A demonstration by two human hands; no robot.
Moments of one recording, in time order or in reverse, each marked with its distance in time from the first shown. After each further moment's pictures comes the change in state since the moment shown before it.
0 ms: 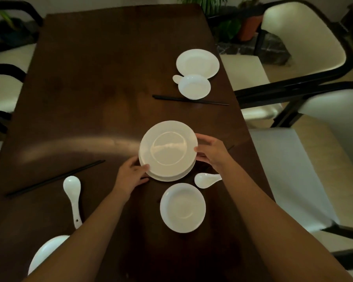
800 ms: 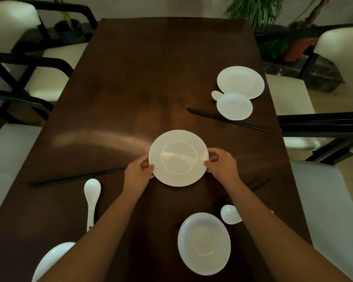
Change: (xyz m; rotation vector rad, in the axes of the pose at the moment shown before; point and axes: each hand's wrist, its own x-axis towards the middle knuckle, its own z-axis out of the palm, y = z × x) left_hand 0.046 0.009 -0.033 0.209 0.238 0.304; right_hand 0.056 0.002 0.048 -0.724 0.087 -0.300
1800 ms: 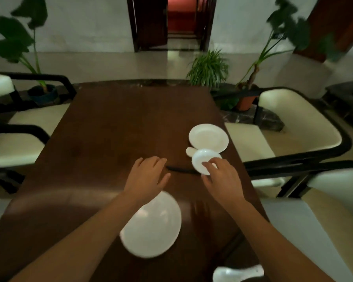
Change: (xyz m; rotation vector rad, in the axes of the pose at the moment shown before) left_hand 0.058 0.167 0.011 0.905 -0.054 0.927; right_hand 0.025 -0.072 -0.090 -0.693 0.460 -0.501
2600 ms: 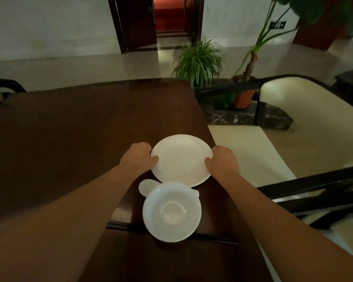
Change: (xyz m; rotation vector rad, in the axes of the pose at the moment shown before) left_hand 0.273 0.007 0.167 -0.143 -0.288 -0.396; right_hand 0.187 0.187 0.131 0.278 -0.239 0.530
